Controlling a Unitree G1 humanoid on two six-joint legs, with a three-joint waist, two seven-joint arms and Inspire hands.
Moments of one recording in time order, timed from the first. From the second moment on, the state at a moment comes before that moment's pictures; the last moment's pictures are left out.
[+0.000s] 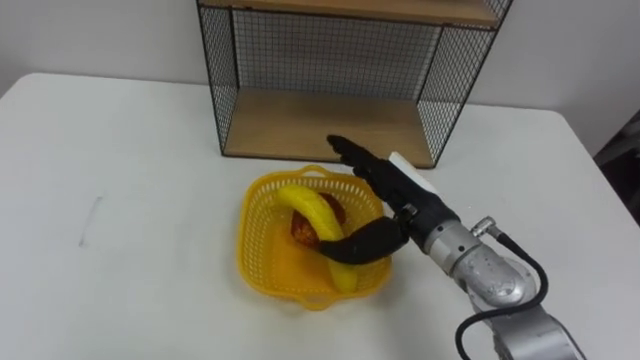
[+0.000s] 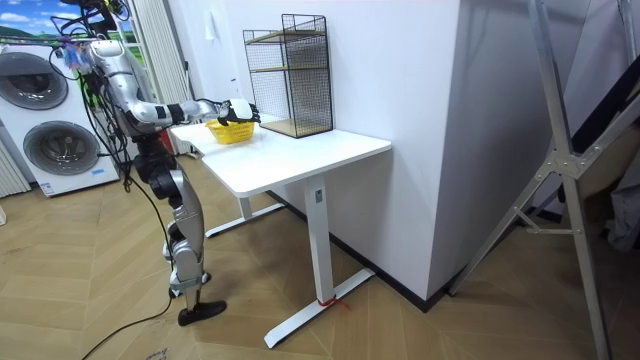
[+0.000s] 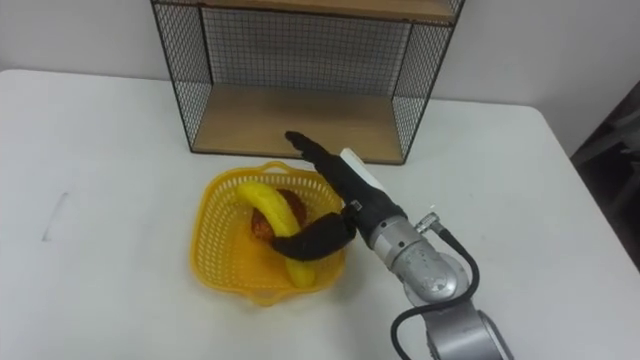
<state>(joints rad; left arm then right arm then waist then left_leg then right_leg) 0.19 0.23 -0.05 1.12 0.27 0.10 0.00 -0.01 -0.31 0.24 -0.01 -0.11 0.06 0.25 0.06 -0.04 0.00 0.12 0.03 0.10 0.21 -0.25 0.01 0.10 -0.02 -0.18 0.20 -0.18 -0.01</state>
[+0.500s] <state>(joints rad) 0.26 0.23 0.21 1.13 -0.11 0.06 0.12 0.03 -0.31 0.01 -0.02 0.25 0.05 0.12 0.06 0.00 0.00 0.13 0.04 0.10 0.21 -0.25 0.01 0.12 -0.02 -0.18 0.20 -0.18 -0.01</state>
